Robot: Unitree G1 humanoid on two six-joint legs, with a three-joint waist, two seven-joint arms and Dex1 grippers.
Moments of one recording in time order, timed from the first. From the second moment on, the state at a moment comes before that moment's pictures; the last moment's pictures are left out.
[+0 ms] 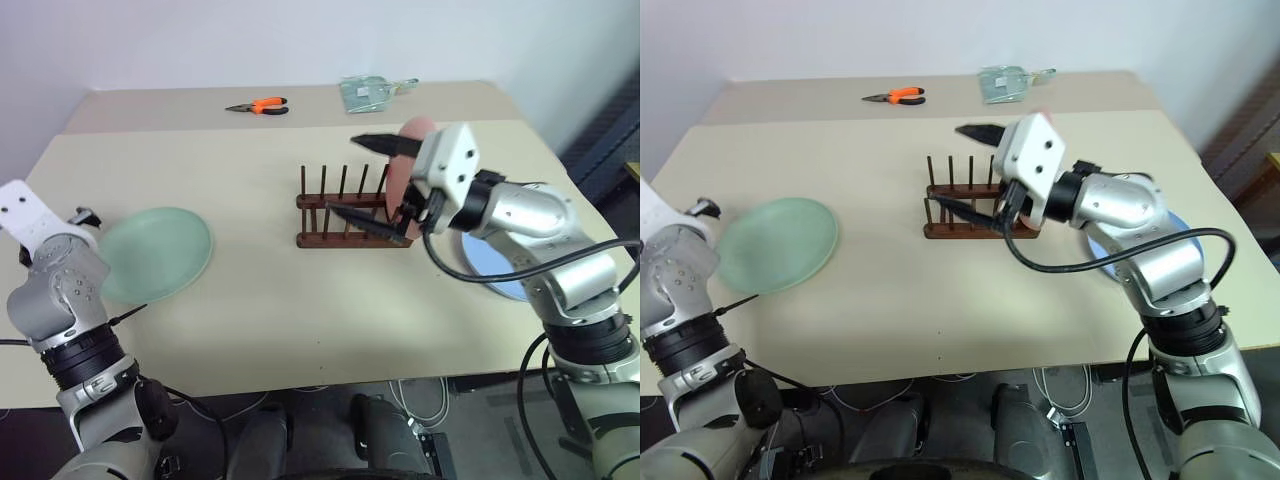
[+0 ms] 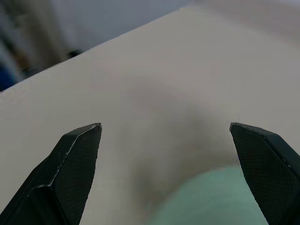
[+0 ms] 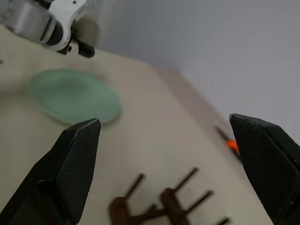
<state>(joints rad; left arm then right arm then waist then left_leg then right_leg) -0.51 0.35 0.68 -0.15 -0.31 1.01 0.47 -0.64 -0.66 0.16 -0.37 0.44 0.35 0.74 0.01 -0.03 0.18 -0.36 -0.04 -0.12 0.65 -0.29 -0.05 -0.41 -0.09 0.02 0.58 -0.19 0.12</state>
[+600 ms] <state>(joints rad) -0.47 0.22 0.80 -0.30 -0.42 1.23 0.35 -0.64 -0.58 0.16 -0.30 0.35 0.32 0.80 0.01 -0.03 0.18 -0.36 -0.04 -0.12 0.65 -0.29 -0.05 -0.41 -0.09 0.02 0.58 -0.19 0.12</state>
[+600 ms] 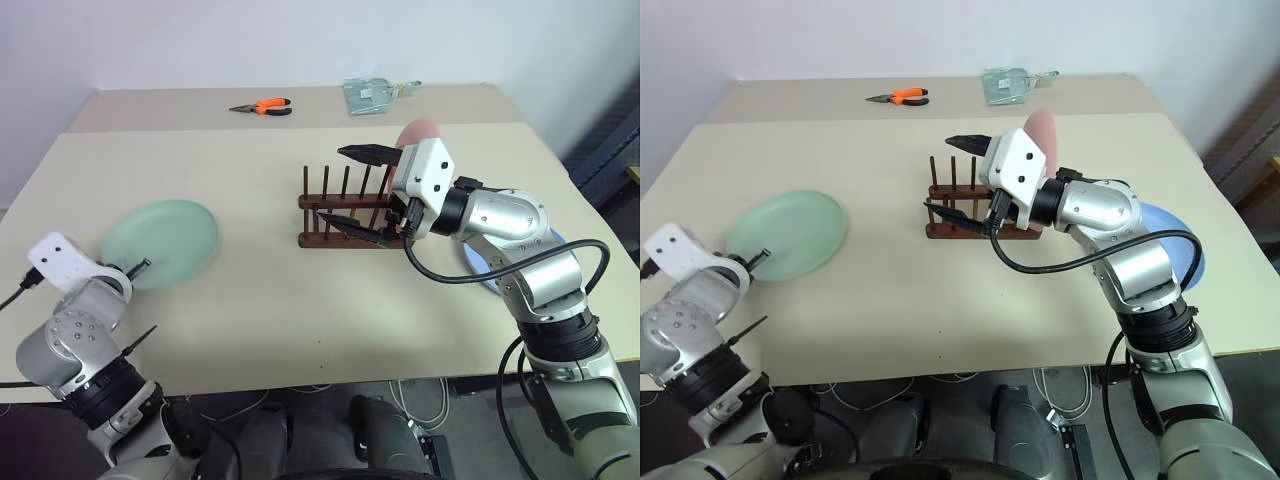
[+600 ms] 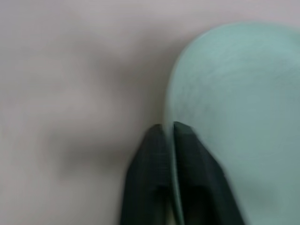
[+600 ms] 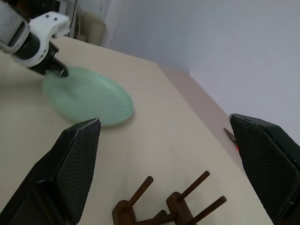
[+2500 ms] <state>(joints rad) -0.09 0.58 0.06 -0.48 -0.42 0.56 -0.59 -0.75 -0.07 -0.26 -0.36 1.02 0.91 0.07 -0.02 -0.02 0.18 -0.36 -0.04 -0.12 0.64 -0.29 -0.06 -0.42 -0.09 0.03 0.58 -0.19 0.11</state>
